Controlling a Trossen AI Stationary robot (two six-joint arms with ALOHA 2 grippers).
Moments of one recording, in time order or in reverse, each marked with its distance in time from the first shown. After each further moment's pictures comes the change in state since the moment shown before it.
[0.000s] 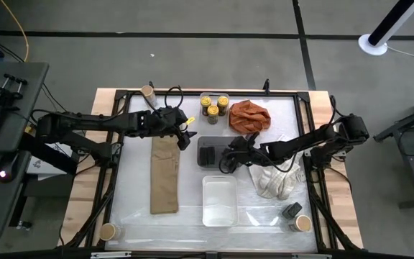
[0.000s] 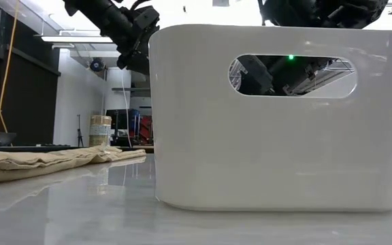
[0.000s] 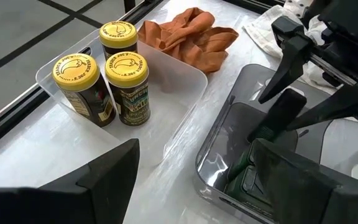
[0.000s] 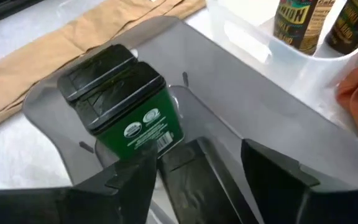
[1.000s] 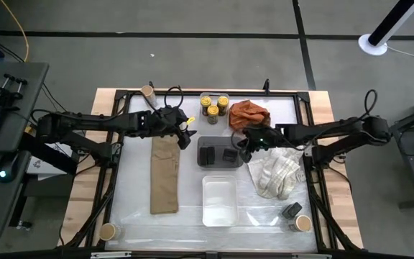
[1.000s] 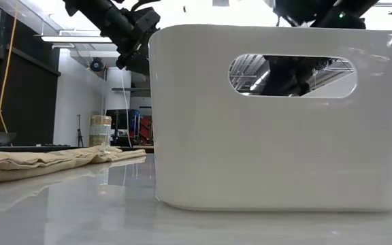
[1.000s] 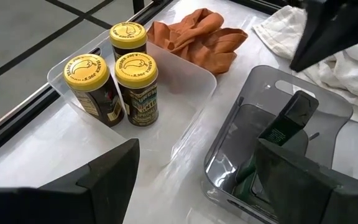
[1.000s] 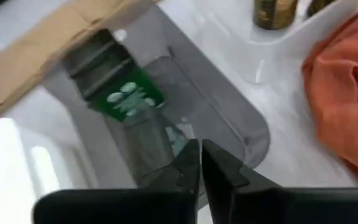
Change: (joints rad) left arm 0.000 0.004 0.000 -0.001 -0.032 -0.002; right arm -0.204 -0.289 0.002 -0.366 -0.355 -0.080
